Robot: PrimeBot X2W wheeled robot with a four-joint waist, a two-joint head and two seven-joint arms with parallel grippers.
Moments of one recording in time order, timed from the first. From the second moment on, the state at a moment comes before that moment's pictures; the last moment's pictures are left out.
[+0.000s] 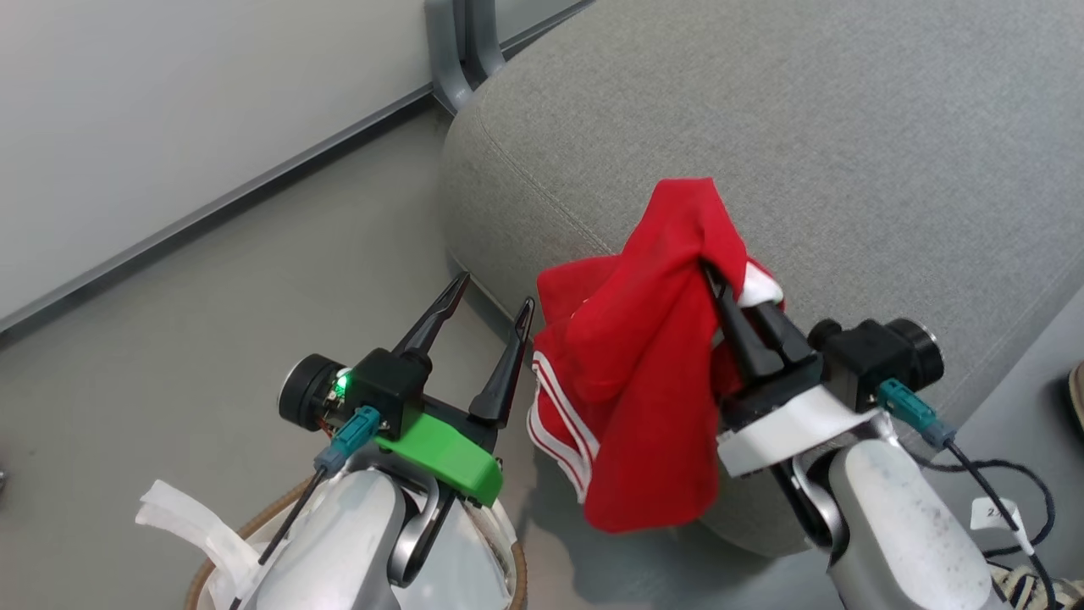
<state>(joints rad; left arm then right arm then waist) -0.39 0.11 -0.53 0.33 -0.32 -0.13 -0.26 -0.31 -0.05 0.25 0.15 0.16 0.13 -0.26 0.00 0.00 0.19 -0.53</state>
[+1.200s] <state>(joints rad) -0.50 0.30 -0.57 0.26 -0.34 -0.13 -0.26 -0.99 -0.26 -0.27 0.58 -0.17 0.13 -0.26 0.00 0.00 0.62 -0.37</state>
